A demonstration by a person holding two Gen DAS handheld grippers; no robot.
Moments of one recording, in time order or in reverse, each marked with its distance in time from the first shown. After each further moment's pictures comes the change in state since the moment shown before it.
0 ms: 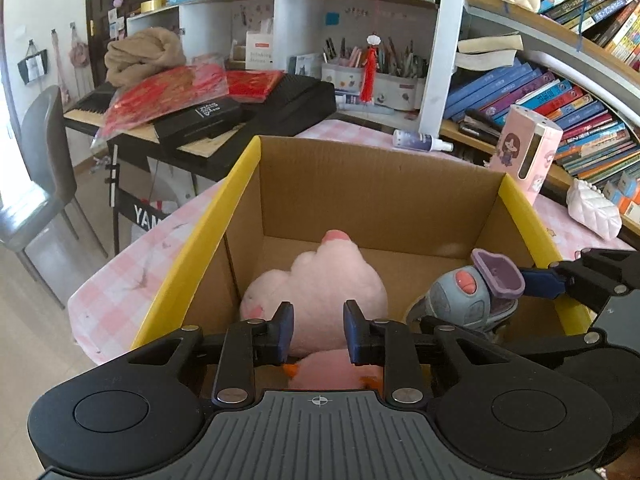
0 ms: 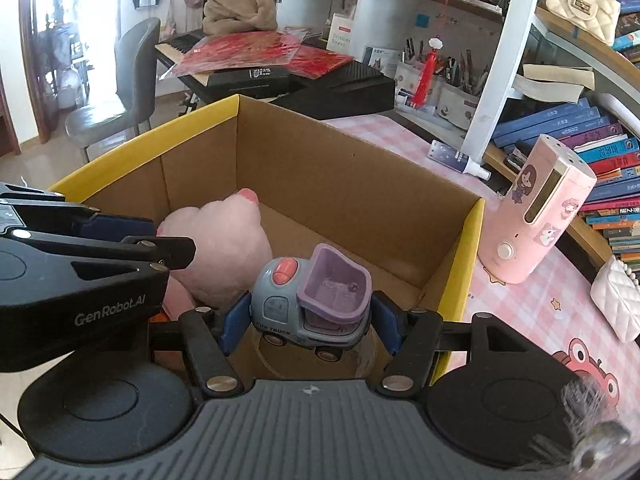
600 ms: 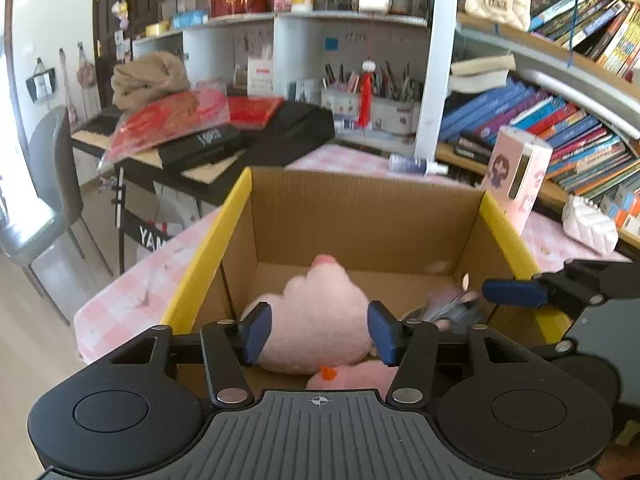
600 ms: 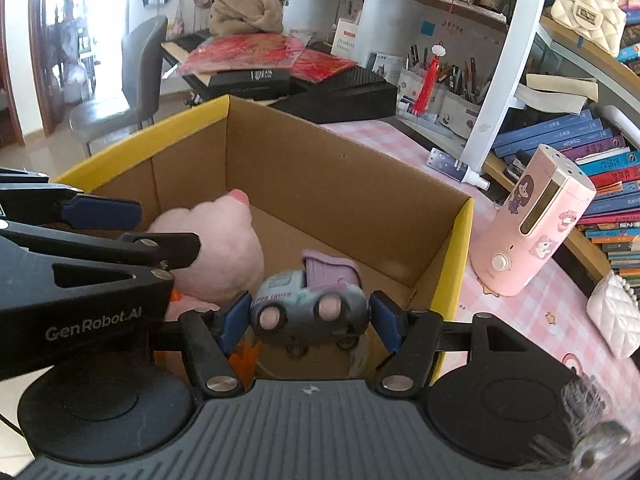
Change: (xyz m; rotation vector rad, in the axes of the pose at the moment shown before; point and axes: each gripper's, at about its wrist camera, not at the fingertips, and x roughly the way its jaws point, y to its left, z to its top) left arm -0.018 -0.013 0.004 0.003 -0.084 0.017; right arm -0.003 -0.009 -0.003 -0.015 -0.038 0.017
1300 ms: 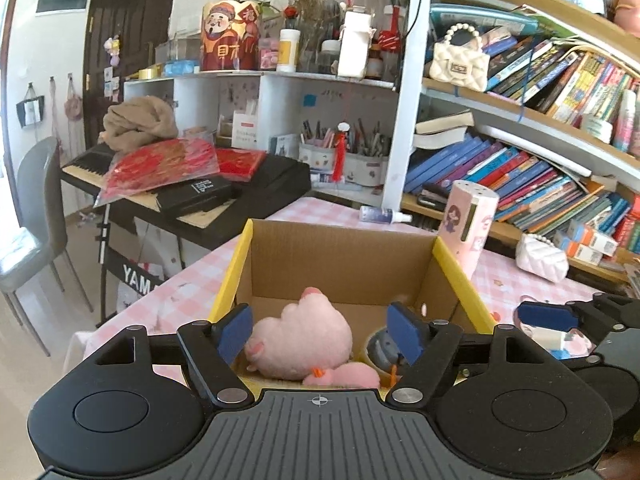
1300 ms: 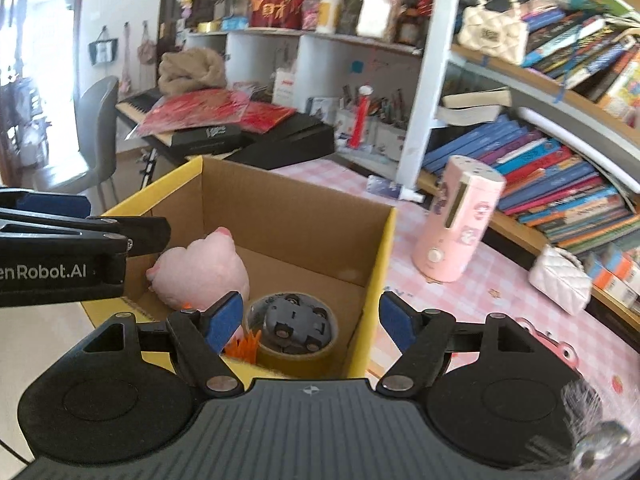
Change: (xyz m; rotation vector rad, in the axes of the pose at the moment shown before) left arm -0.071 0.021 -0.010 0.000 -0.147 -0.106; right arm -0.087 0.013 -0.023 0.142 -0.129 -0.165
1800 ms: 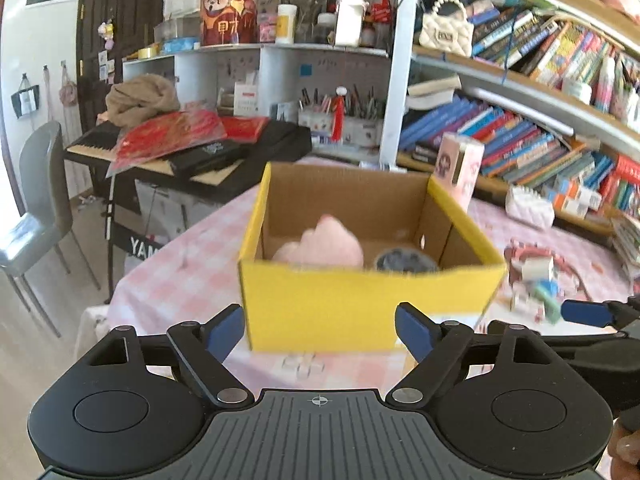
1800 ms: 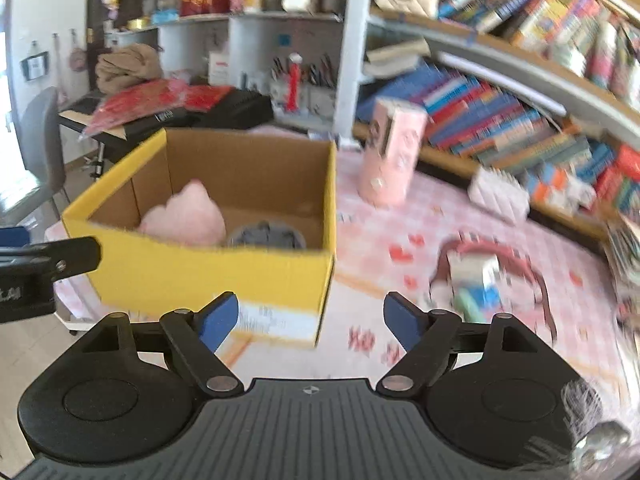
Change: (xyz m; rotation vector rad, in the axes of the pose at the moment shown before) left arm -0.052 0.020 -0.046 0.045 0.096 -0.007; right arm -0.054 0.024 -0.053 0.185 0.111 -0.170
